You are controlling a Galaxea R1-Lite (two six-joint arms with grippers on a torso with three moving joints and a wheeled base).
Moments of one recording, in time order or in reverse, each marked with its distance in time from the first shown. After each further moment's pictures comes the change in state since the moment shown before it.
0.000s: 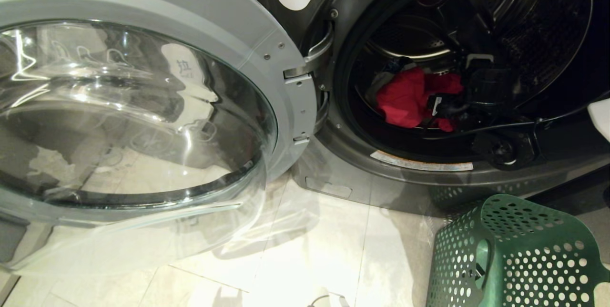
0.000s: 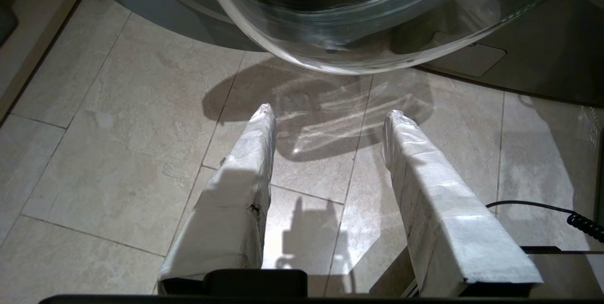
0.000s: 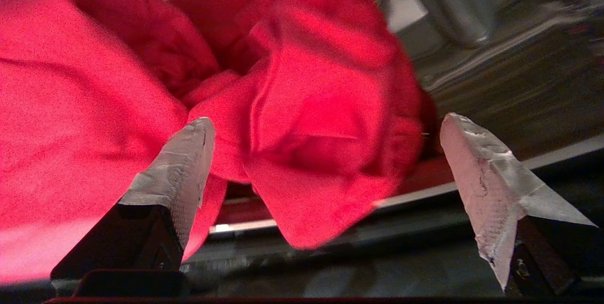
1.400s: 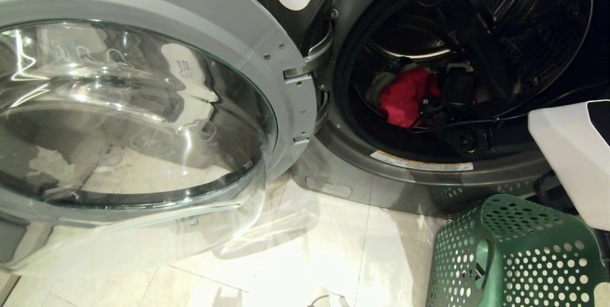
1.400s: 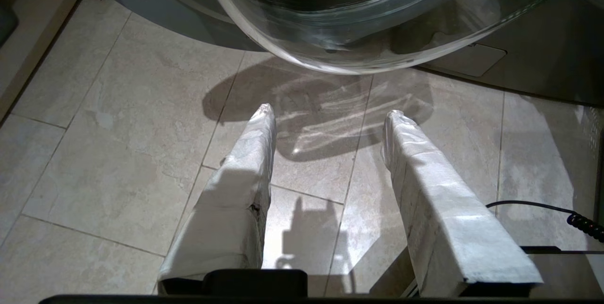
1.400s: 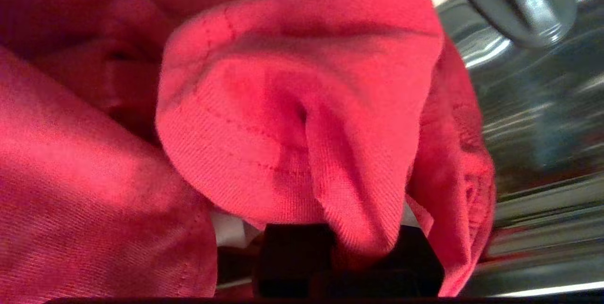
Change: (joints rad) left arm 0.000 0.000 0.000 0.000 0.000 0.000; right arm -0.052 0.252 -0.371 0.134 -0.004 -0.005
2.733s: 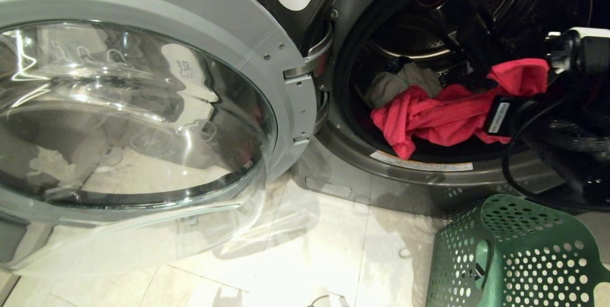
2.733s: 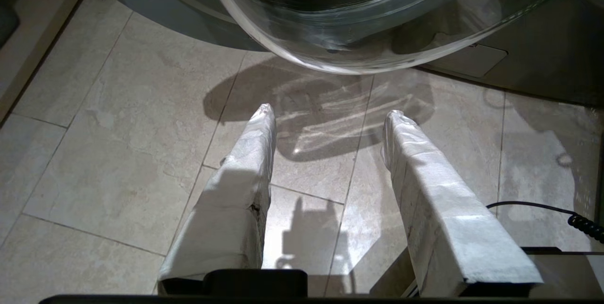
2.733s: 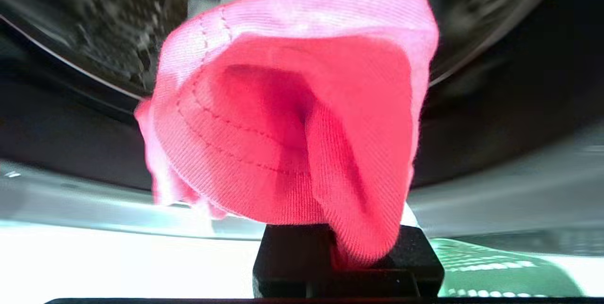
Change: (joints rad) left arm 0.000 0.000 0.000 0.000 0.000 0.000; right arm 0.298 -0.890 0.937 -0.121 -0.079 -0.017
